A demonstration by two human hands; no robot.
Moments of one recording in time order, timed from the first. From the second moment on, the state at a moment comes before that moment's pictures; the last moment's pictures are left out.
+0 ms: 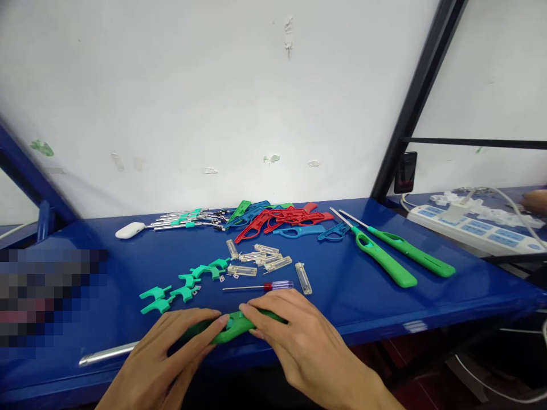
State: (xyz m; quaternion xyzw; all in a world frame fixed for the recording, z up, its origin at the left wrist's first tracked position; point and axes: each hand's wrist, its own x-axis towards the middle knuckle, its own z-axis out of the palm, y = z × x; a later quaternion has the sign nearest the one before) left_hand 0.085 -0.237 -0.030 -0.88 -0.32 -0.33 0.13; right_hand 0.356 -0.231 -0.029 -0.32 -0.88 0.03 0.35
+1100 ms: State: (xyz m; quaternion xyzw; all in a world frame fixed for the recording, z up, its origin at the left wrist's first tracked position) left_hand 0.091 -0.239 -0.032 -0.87 -0.35 -0.30 0.16; right_hand 0.436 -0.206 0.036 -0.52 -0.75 0.13 0.39
